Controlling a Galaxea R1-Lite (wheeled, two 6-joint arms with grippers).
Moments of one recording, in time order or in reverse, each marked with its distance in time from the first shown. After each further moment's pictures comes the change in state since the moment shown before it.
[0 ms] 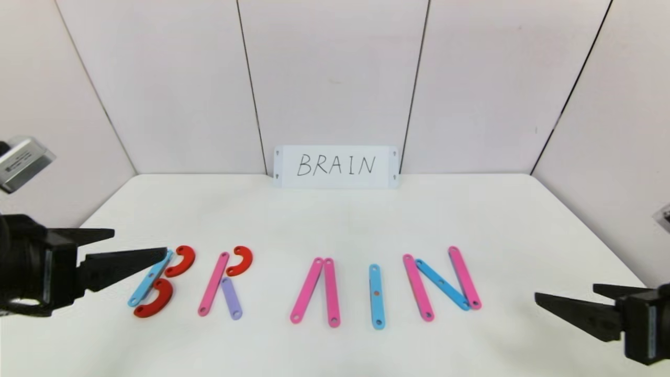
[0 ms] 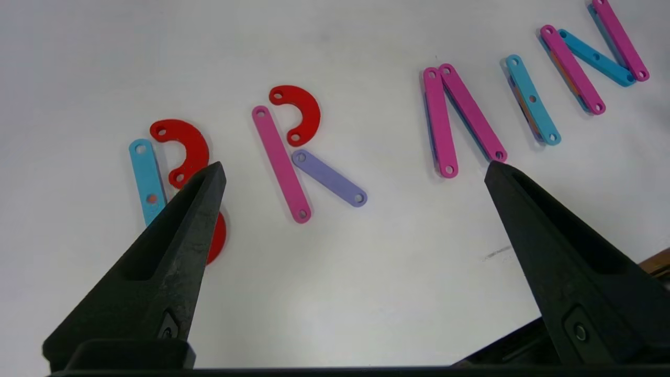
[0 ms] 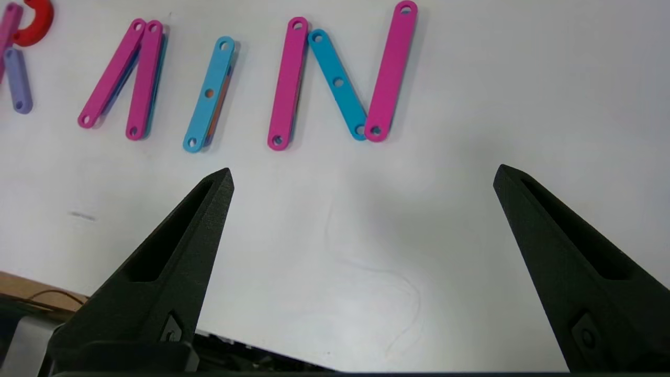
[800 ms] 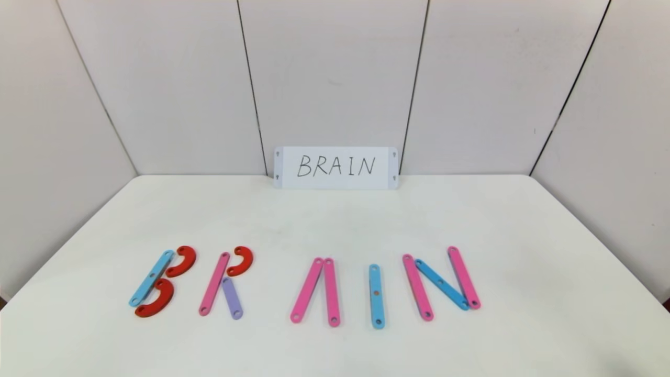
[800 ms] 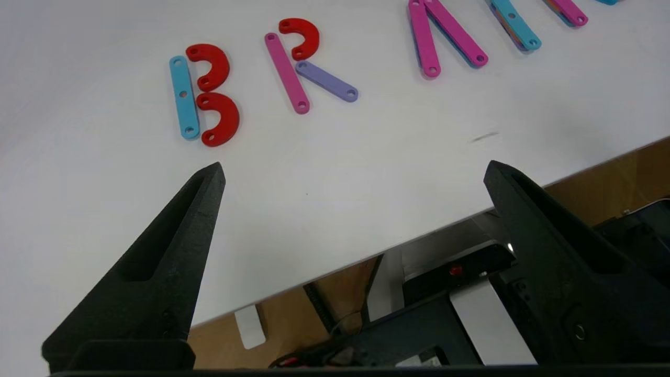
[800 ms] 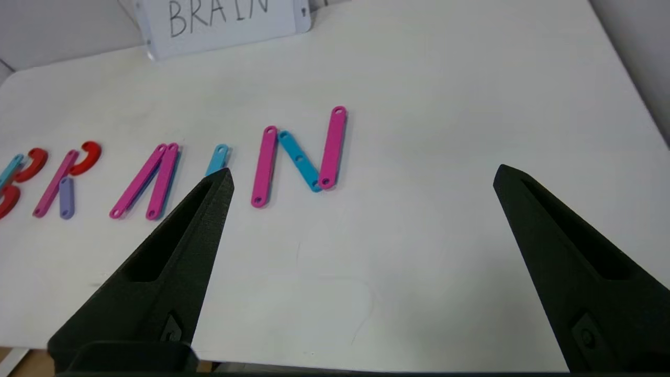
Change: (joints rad) left arm 0.000 -0.672 0.130 0.396 0.084 0.058; right arm -0.235 -0.555 0.078 0.105 0.012 -0.003
